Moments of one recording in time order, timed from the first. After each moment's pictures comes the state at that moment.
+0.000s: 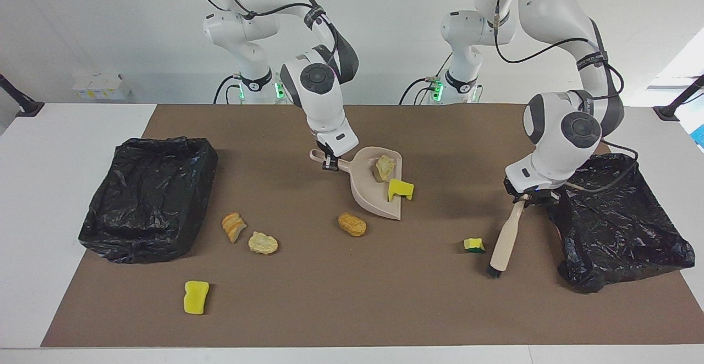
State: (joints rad) left arm -0.17 0.30 0.07 -1.82 0.10 2.03 0.48; right arm 0.31 0.22 0.23 -1.93 0.07 2.09 -0.87
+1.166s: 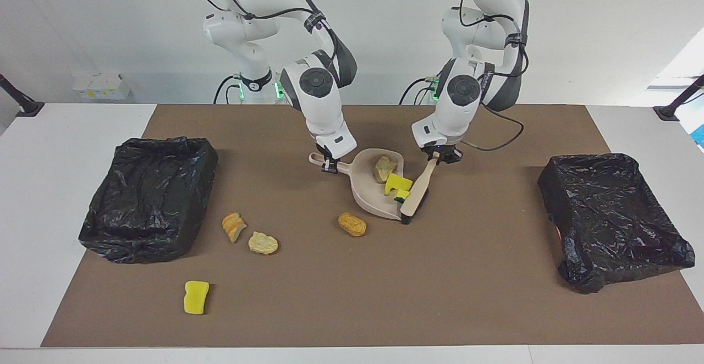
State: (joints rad) left arm -0.56 0.06 0.06 -2.18 -0.08 2.06 0.10; right arm 0.31 0.22 0.22 -1.99 0.07 2.17 -0.87
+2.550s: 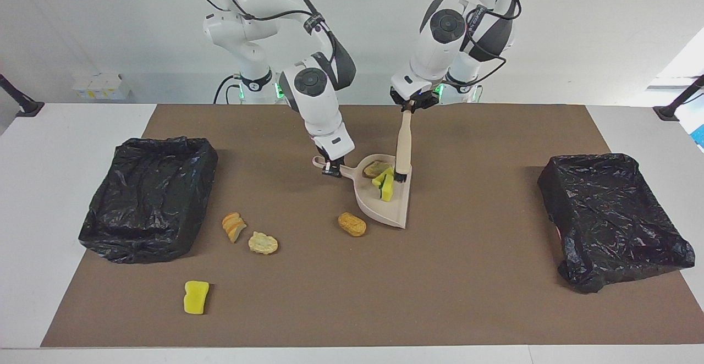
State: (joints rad) left arm -0.62 -0.14 0.01 -2.10 -0.20 1.74 -0.37; right arm 0.30 0.22 0.22 -2.00 0.12 2.25 -0.84
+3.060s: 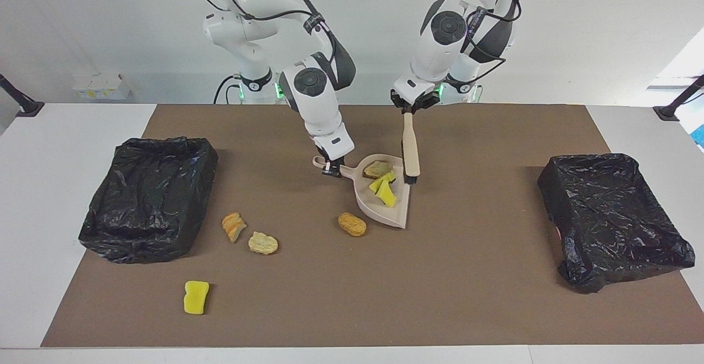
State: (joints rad) left arm -0.62 -0.14 0.01 -2.11 -0.20 1.78 -0.53; right arm 0.30 0.22 0.22 -1.99 0.12 2.26 -0.84
